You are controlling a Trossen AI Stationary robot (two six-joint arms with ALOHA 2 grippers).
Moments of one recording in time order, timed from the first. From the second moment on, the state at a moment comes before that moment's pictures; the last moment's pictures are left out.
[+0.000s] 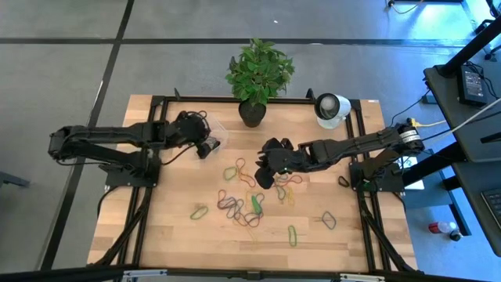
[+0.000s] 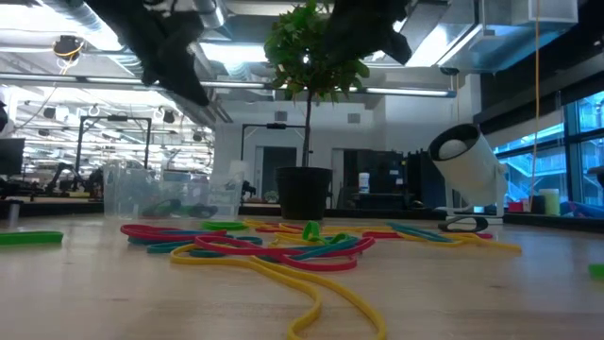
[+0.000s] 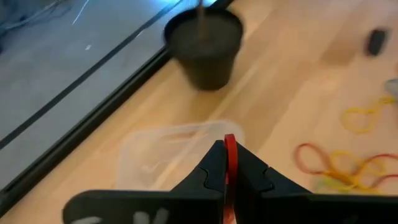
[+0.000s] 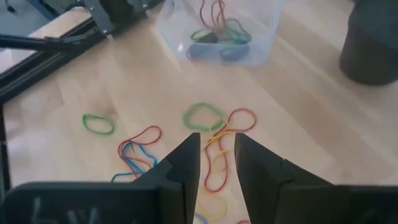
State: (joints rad) left arm 0.18 0.98 0.75 -0.50 -0.44 -0.28; right arm 0.18 1.61 1.34 -0.52 0.38 0.71
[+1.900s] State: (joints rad) left arm 0.53 1.07 0.75 -0.59 -0.09 -0.32; right arm 0.25 1.52 1.32 -0.78 0.38 0.70
